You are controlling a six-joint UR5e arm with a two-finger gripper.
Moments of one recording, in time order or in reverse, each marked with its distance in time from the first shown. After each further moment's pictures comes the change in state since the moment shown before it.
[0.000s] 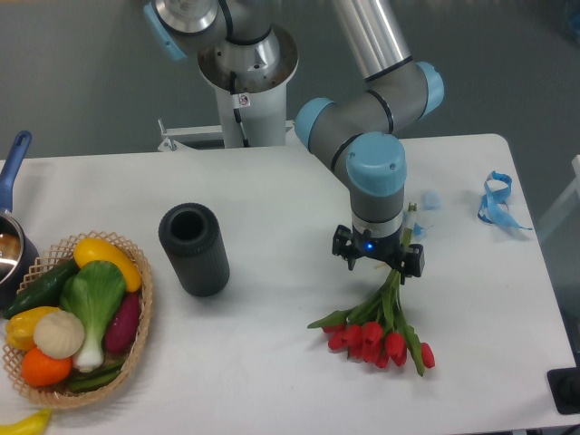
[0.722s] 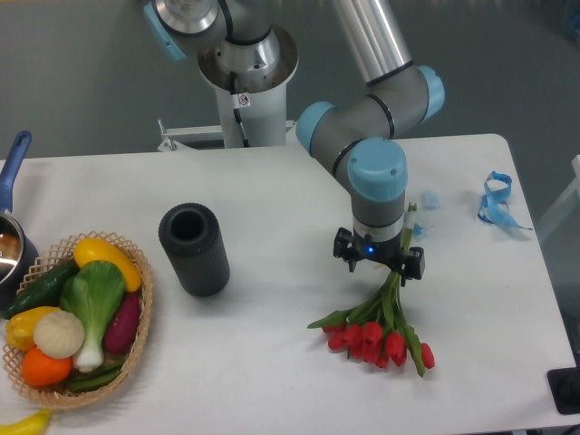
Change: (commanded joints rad) arm 0.000 -0.087 0.035 0.011 0.002 0.006
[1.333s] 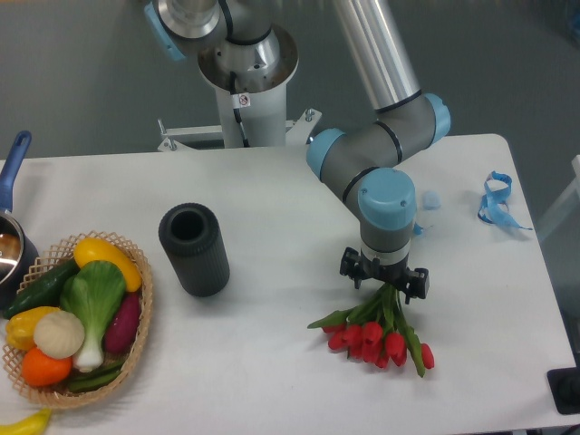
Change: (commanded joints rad) arm 0.002 -0.048 0.025 0.021 -0.002 0.003
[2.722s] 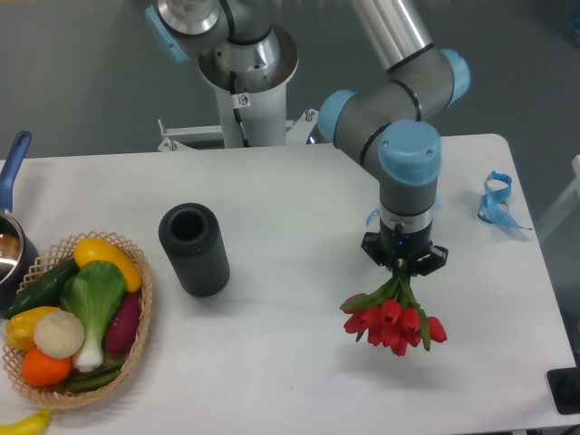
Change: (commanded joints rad) arm 0.049 0.144 0.171 -0.309 -0.049 0.005
